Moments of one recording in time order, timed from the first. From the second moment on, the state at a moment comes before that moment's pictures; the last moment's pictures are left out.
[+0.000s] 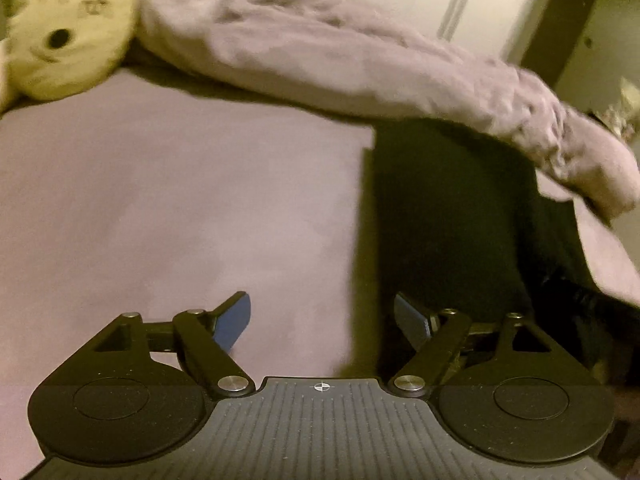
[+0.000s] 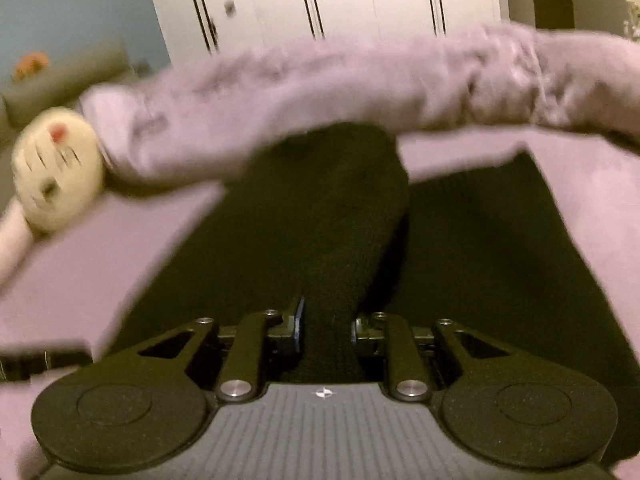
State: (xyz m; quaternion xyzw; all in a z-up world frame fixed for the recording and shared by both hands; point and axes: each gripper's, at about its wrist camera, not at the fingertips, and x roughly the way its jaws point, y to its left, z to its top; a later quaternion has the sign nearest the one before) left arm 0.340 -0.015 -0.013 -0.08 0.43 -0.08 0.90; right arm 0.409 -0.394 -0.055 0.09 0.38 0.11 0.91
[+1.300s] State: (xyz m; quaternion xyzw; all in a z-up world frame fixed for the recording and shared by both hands) left arm 0.337 -0.043 -0.016 -0.03 0.46 -0.09 0.88; right arm 0.388 -0.489 0.004 0.09 0.28 0.08 0.95
